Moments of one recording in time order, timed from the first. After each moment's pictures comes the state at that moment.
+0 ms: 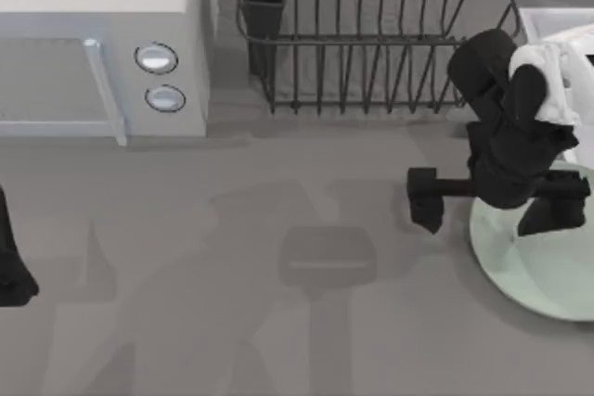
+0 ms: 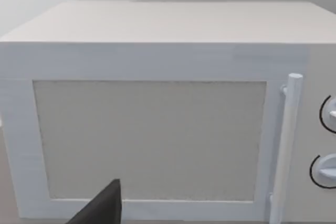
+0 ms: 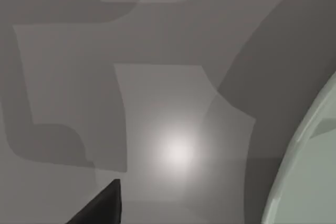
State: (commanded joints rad) left arm 0.00 0.00 0.00 0.00 0.00 0.00; right arm 0.41 2.06 1.23 -0.74 0.00 0.42
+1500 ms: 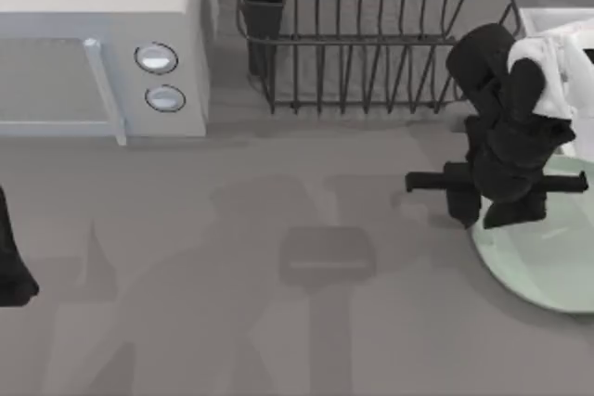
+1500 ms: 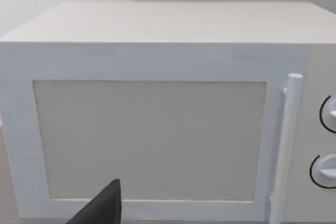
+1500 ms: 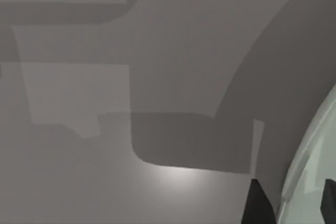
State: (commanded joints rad) left arm 0.00 0.00 0.00 0.00 0.00 0.00; right arm 0.40 1.99 1.27 -0.75 0.01 0.42
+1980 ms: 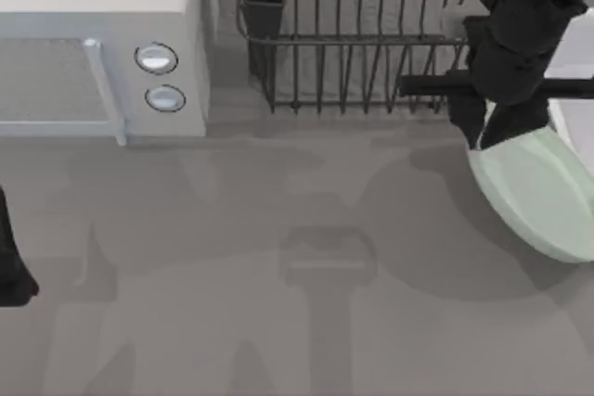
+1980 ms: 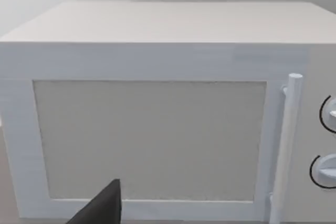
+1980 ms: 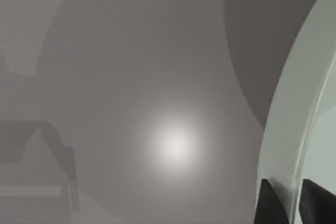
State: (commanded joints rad) left arm 0.00 0.00 0.00 0.00 0.00 0.00; right arm 0.40 2.04 1.74 -1.21 0.01 0.42
